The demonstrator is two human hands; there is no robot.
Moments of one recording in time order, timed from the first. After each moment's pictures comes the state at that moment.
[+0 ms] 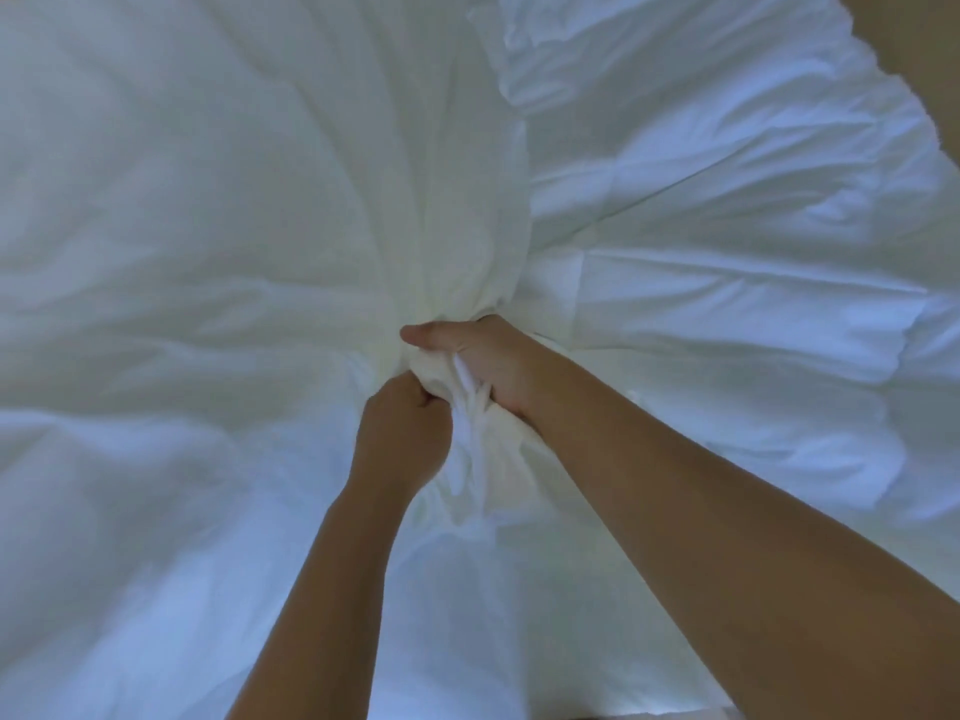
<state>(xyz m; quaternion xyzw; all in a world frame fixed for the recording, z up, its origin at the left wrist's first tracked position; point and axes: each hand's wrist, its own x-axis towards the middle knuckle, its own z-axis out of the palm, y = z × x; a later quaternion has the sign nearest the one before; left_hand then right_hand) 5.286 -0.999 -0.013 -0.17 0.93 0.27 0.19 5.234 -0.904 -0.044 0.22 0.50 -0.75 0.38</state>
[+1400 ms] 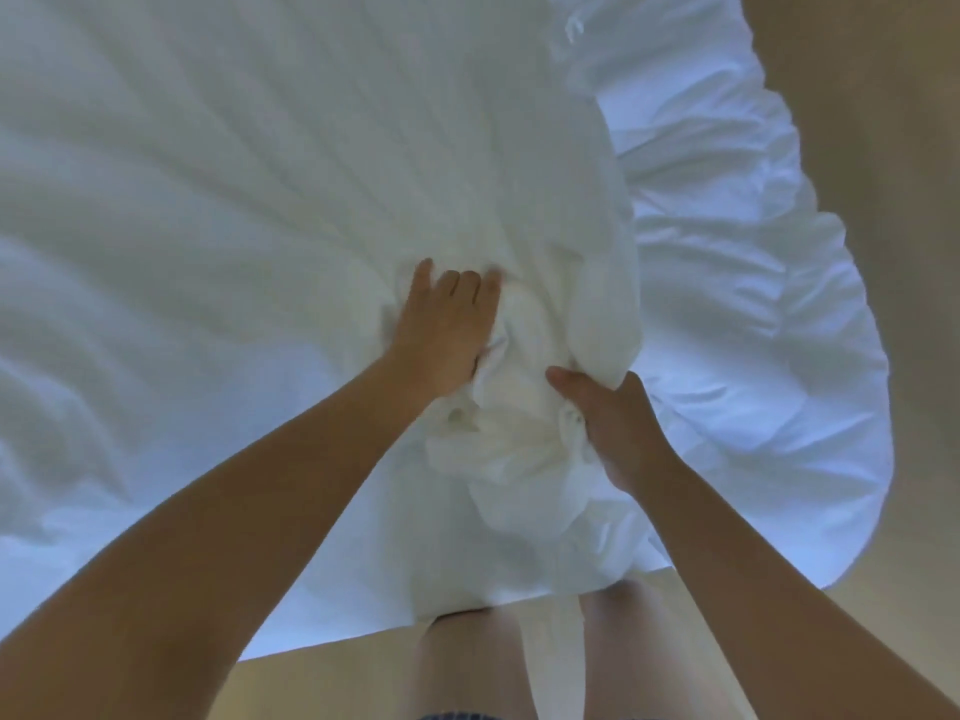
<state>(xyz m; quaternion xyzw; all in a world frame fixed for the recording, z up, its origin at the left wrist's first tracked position) 5.298 -0.979 -0.036 0.28 0.94 -0.13 0.16 5.386 -0.825 -0.040 0.37 0.62 -0.67 0.18</state>
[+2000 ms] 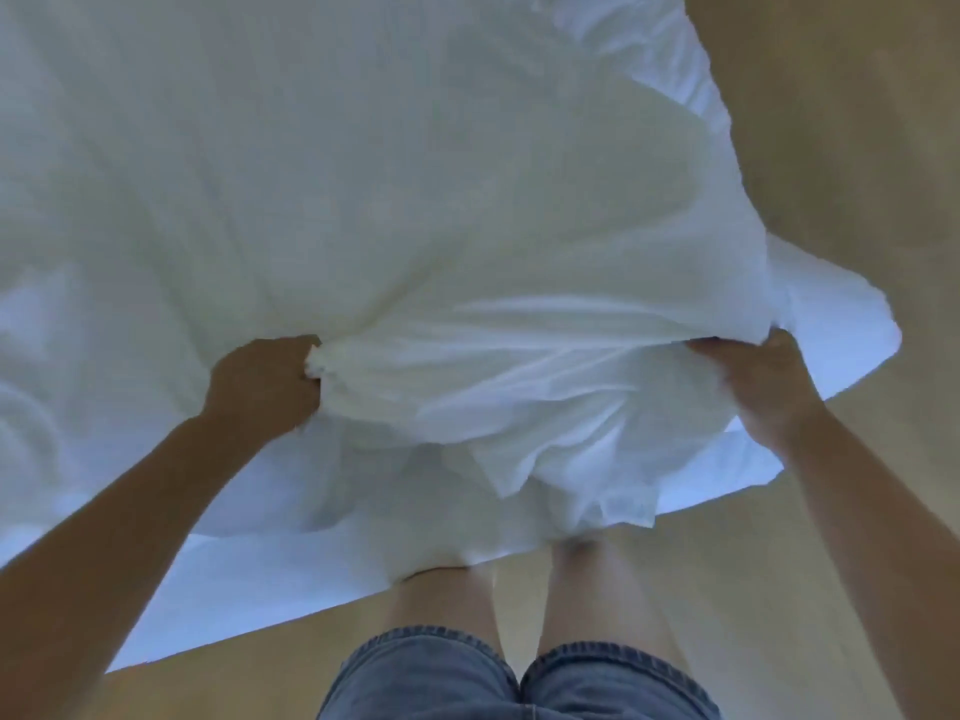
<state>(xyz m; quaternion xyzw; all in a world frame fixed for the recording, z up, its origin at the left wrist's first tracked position) 5.348 -1.039 0.024 0.02 0.97 0.05 0.25 5.424 -0.672 0.014 0.40 0.68 -0.61 0.03</state>
